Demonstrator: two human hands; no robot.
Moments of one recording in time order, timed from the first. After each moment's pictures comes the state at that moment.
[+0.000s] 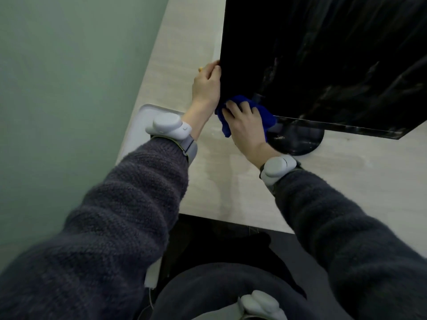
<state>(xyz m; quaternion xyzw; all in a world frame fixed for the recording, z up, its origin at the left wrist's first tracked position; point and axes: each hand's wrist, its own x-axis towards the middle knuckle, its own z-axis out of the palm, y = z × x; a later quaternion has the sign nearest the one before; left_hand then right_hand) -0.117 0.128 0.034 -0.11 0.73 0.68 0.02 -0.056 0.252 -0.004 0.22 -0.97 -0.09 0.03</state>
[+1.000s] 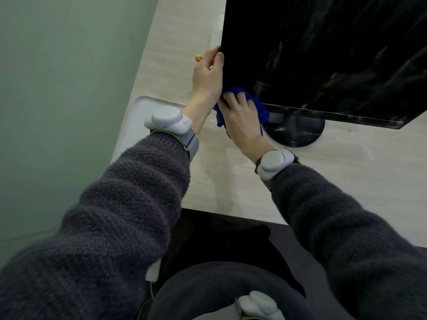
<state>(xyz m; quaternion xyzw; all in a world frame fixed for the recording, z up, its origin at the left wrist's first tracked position) -0.112 0.138 0.032 -0.10 0.74 0.67 -0.02 -0.054 0.242 -0.010 0.20 -0.97 -0.08 0.07</state>
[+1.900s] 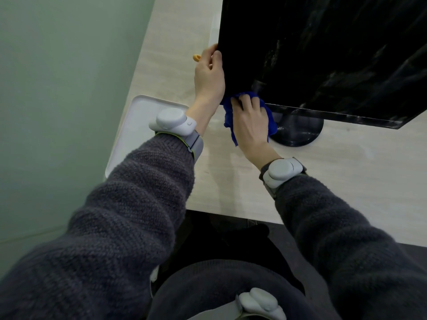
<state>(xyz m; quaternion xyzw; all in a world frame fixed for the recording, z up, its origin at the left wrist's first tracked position) -0.117 0.147 0.024 -0.12 0.73 0.67 -0.06 -0.043 0.258 -0.018 0.09 -0.99 -0.01 0.09</state>
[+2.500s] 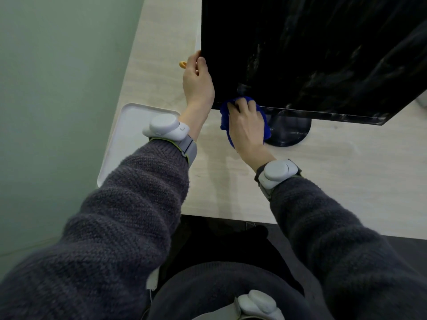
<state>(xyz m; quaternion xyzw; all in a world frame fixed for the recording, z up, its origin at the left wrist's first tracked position) -0.119 0.159 0.022 -0.14 0.72 0.67 -0.08 -0.040 0.277 -0.017 0.07 -0.99 0.03 0.09</state>
